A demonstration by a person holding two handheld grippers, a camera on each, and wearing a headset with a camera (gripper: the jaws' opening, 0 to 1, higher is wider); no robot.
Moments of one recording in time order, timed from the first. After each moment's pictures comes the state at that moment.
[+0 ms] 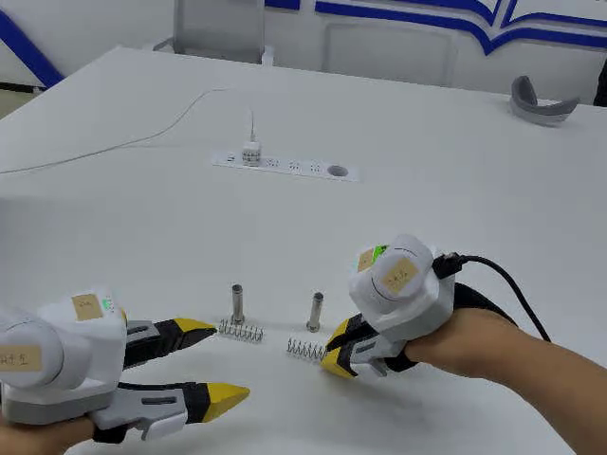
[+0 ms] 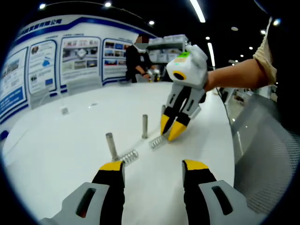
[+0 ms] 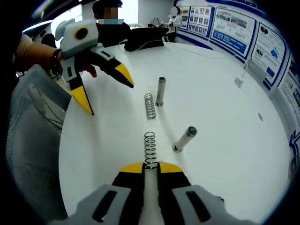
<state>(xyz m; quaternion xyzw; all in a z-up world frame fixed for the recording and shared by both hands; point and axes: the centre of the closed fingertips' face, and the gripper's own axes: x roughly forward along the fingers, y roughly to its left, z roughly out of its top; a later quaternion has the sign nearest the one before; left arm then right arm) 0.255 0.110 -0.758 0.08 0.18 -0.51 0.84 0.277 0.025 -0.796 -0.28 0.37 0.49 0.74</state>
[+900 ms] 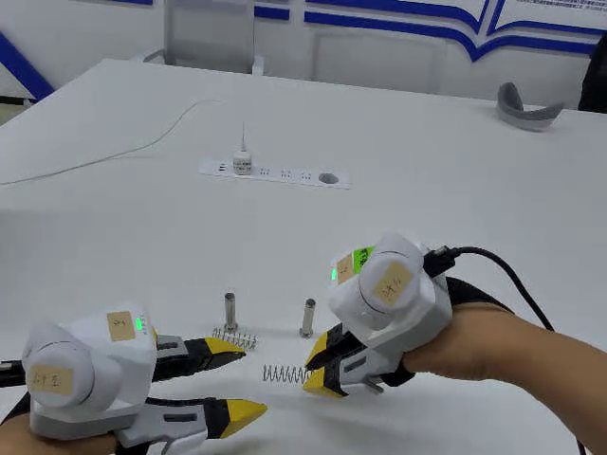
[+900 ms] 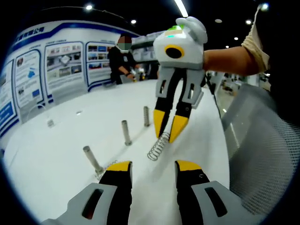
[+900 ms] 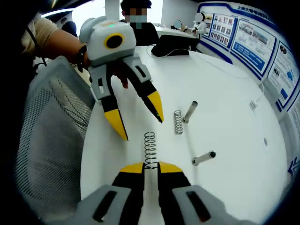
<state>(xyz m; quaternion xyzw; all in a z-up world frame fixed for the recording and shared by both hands) 0.241 0.084 -0.759 0.12 0.17 -0.55 0.81 0.237 0.050 -0.765 -0.32 0.34 0.56 0.69</state>
